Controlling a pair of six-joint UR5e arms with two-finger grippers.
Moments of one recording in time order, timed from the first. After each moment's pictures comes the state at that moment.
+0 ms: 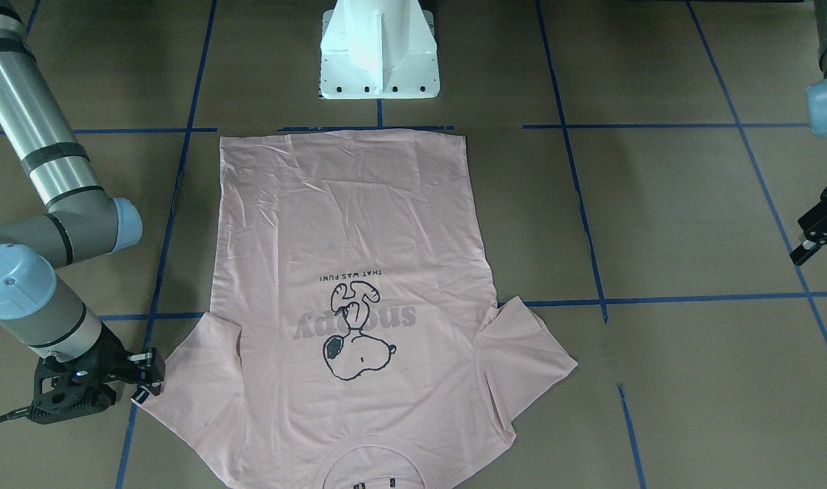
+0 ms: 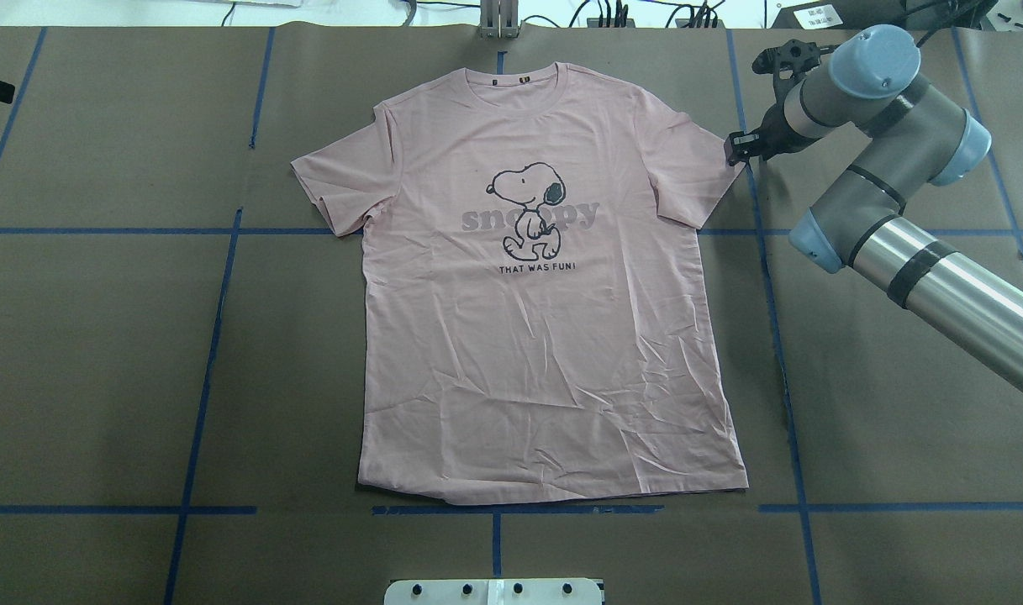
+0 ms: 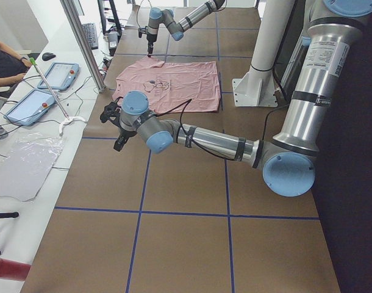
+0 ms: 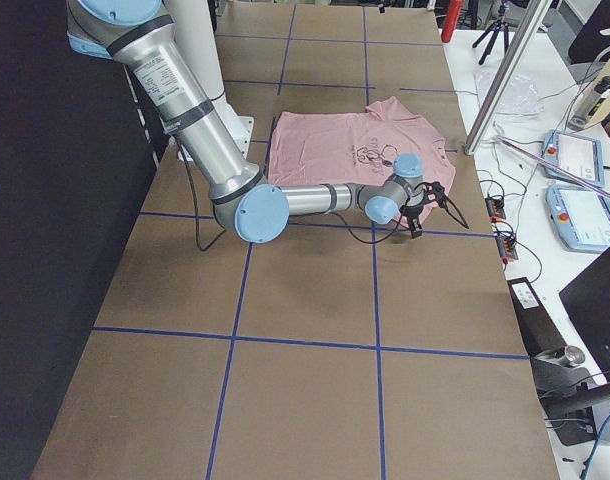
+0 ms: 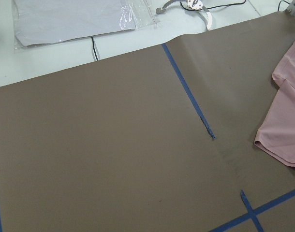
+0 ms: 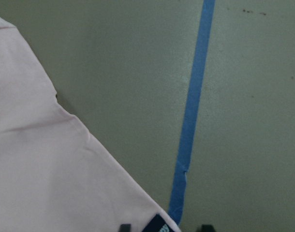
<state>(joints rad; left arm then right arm) -1.36 -1.80 -1.55 -2.21 -2.34 -0.38 0.96 -0.96 0.99 -0.84 1.99 0.72</state>
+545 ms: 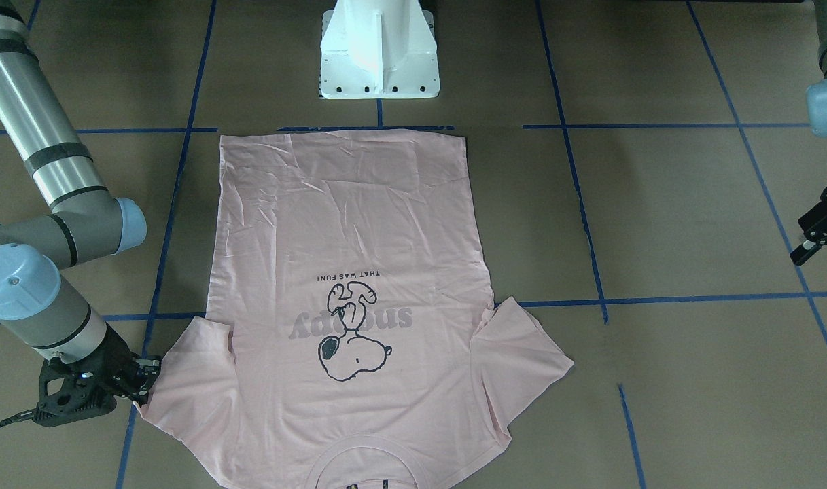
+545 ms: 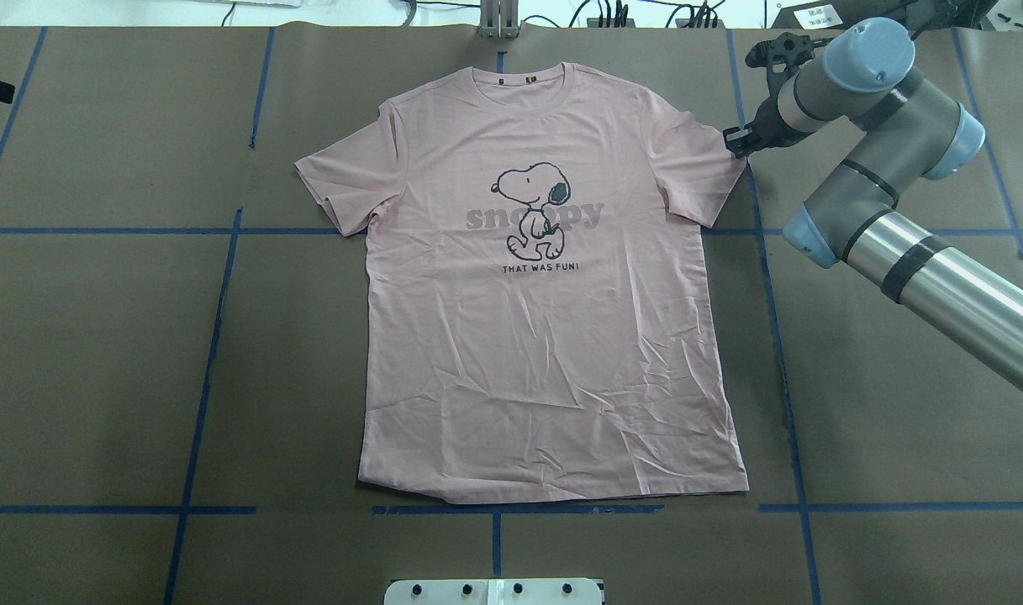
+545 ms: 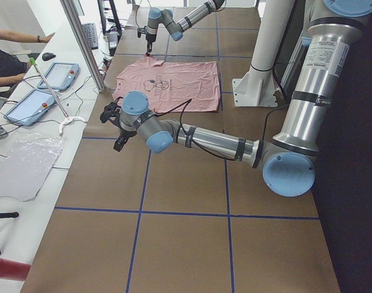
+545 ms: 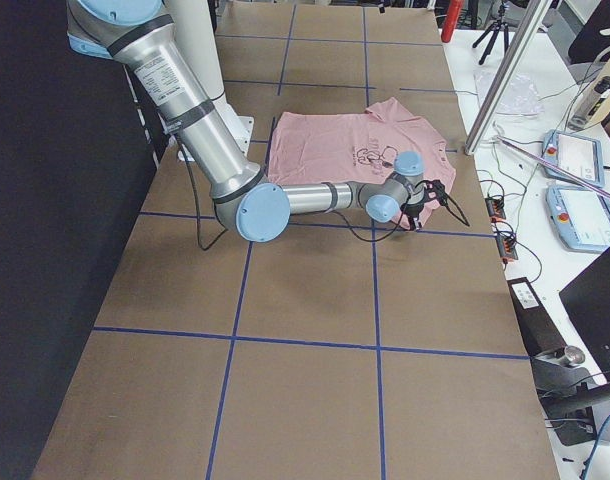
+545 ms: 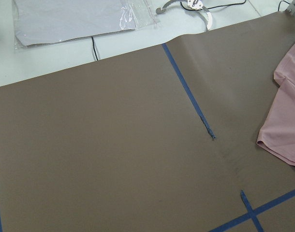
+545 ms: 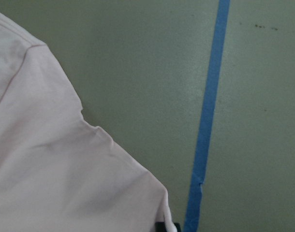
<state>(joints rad) -1.36 -1.80 -1.55 -2.21 -2.34 -0.38 0.96 -0.94 1.00 -0.84 1.99 0.72</state>
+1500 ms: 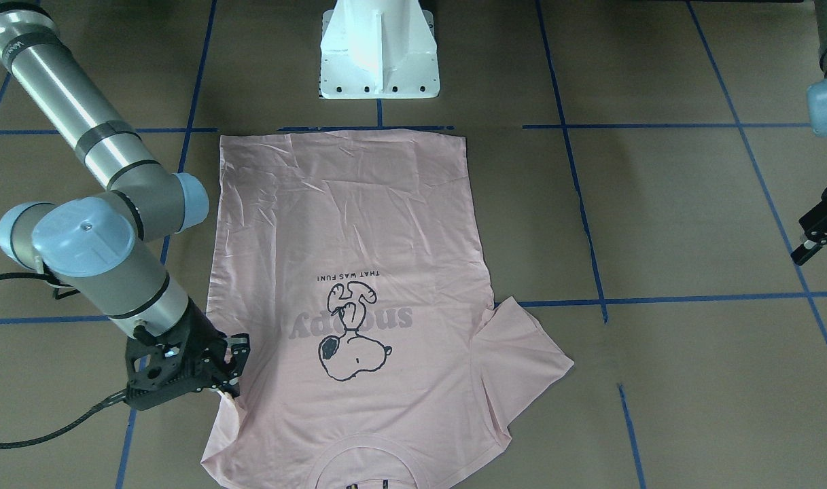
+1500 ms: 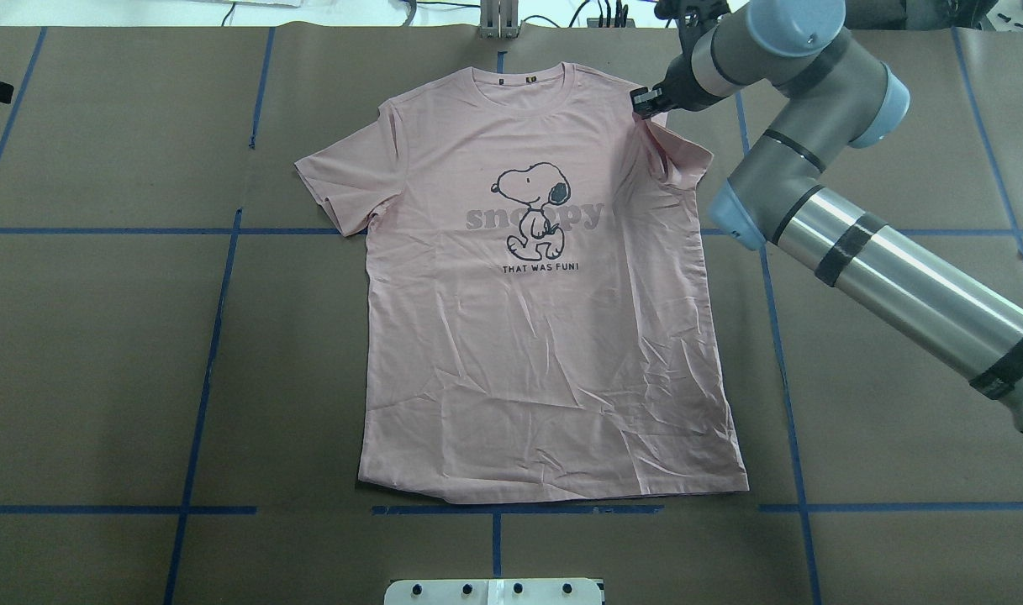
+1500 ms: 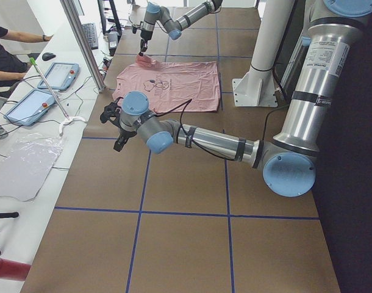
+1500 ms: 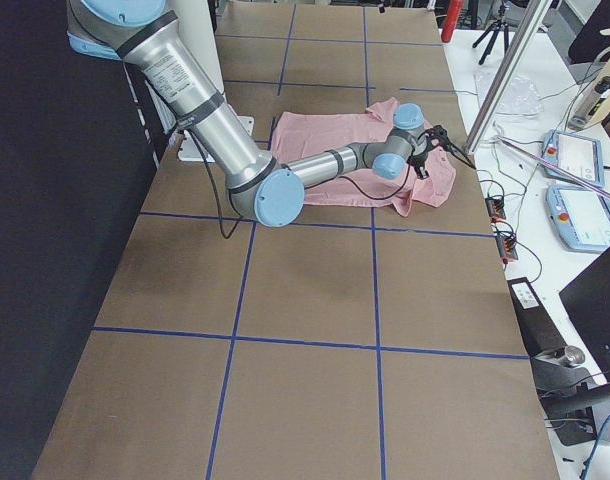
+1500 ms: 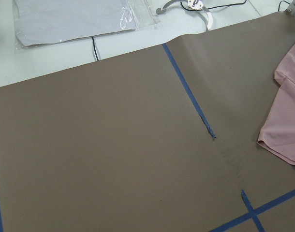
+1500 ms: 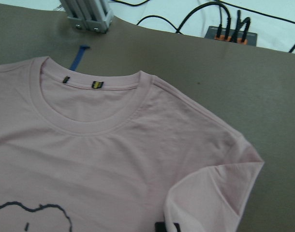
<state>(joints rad) -1.36 -1.80 -1.55 -2.21 -2.34 -0.38 0.88 -0.81 1.11 -0.84 1.95 0.79</state>
